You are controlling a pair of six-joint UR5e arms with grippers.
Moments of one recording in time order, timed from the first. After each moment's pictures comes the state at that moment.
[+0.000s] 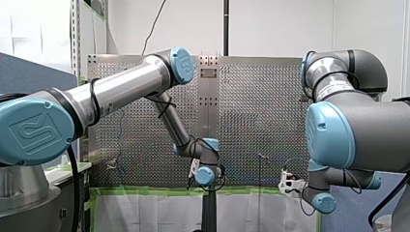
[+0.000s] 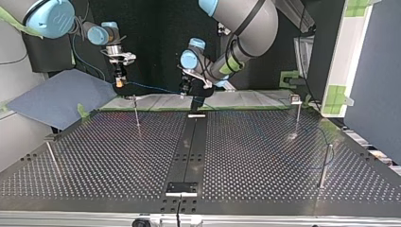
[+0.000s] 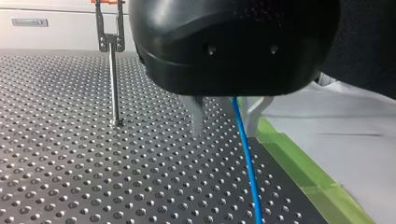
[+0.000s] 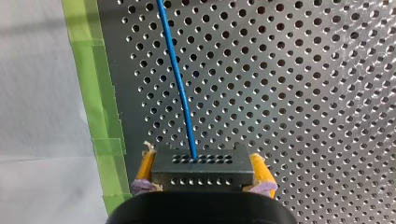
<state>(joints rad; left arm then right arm) -0.64 -2.68 -1.39 -2.38 -1.88 -1.39 1.60 -0.46 1.82 -1.33 1.14 1.70</state>
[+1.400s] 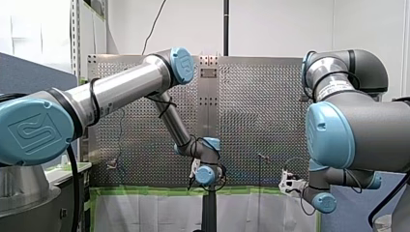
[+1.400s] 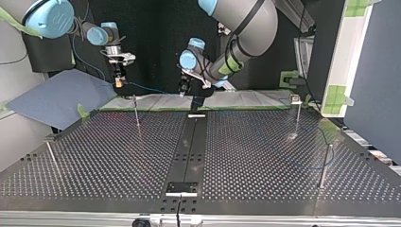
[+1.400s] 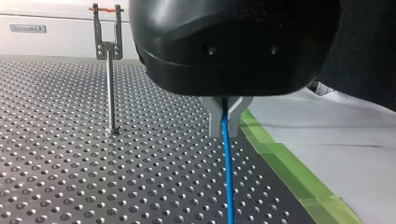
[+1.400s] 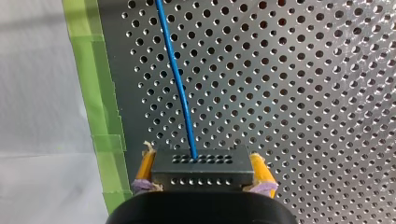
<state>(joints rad) -0.65 -2.68 -1.38 -2.41 -1.86 -1.40 1.60 -0.46 1.81 -1.32 1.14 1.70</state>
